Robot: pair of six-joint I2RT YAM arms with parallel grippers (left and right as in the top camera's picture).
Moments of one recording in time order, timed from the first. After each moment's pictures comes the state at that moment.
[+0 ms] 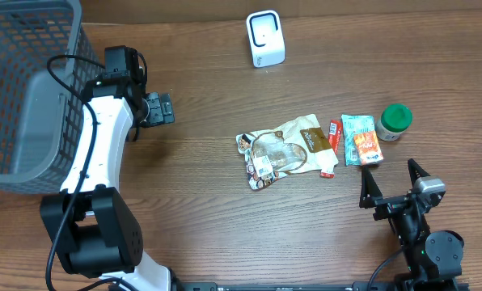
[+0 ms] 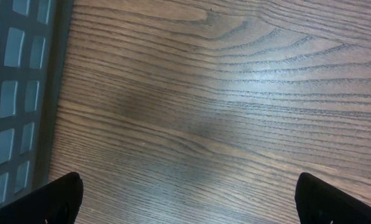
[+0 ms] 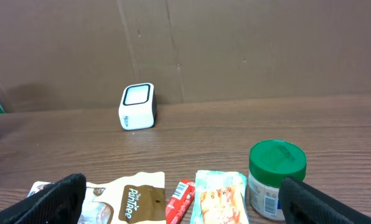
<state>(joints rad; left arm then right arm) 0.11 1.78 1.45 -0.92 -0.12 -0.13 0.13 0.01 0.02 -0.03 -0.07 0.15</state>
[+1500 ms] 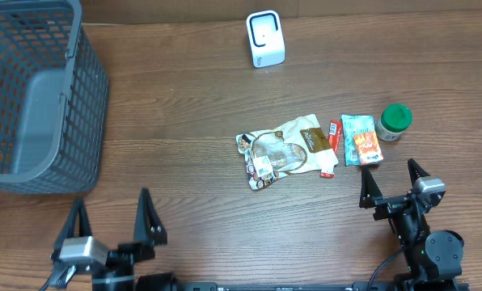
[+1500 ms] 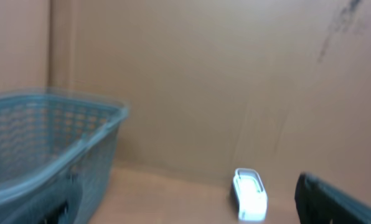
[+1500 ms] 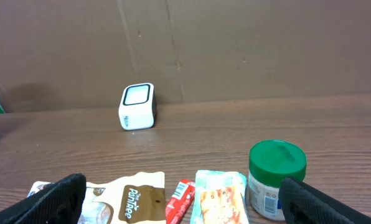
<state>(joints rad) 0.10 0.02 0.68 -0.44 0.02 -0.21 0.13 0.01 0.02 -0.03 -0.07 0.15</state>
